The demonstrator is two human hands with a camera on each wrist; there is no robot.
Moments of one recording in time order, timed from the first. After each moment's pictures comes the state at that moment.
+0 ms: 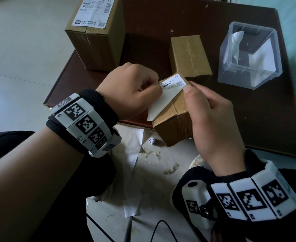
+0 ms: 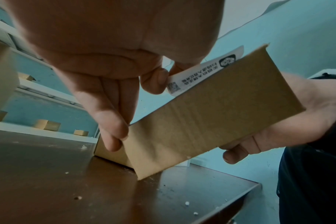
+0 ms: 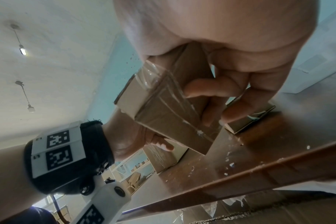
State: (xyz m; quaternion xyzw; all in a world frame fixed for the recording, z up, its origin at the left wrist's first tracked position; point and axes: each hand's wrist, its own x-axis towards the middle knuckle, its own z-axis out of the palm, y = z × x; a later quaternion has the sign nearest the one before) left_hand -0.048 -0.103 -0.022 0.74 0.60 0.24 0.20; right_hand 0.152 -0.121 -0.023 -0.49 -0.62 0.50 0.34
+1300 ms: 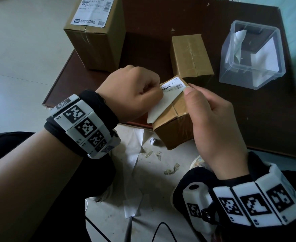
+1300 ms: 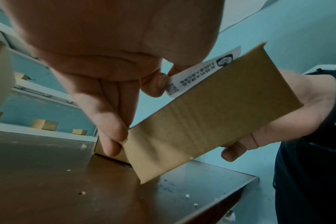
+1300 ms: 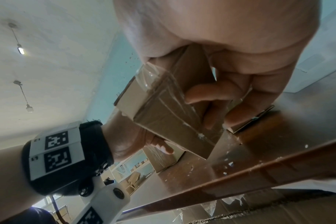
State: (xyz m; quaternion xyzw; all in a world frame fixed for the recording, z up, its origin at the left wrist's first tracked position) left_hand -0.049 -0.102 -0.025 0.75 0.60 0.21 0.19; right_hand 0.154 -0.118 -0.023 -0.51 -0.62 0.51 0.31
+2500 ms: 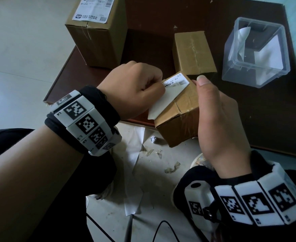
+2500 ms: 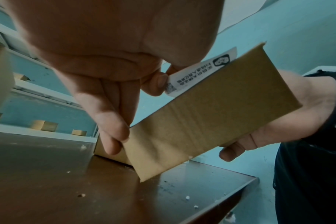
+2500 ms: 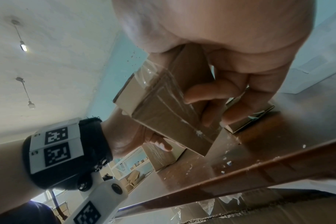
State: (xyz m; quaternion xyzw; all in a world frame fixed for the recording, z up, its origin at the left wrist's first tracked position) left_hand -0.049 -0.103 -0.024 0.75 0.59 0.21 0.19; right_hand 0.151 -0.120 -0.025 -0.51 -0.65 0.47 0.31
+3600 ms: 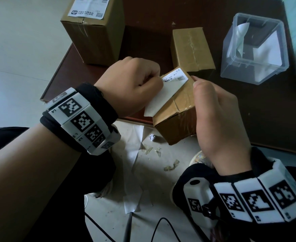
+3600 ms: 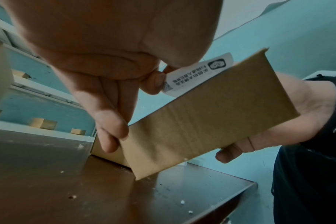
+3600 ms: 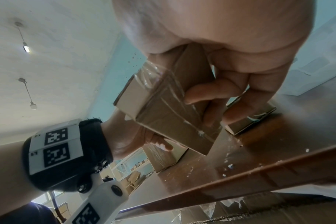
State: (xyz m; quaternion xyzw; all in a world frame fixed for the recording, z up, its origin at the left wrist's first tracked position) left_hand -0.047 -0.102 -0.026 0.74 0.60 0.23 0.19; right_hand 0.152 -0.116 -0.024 -0.52 -0.63 0.49 0.31
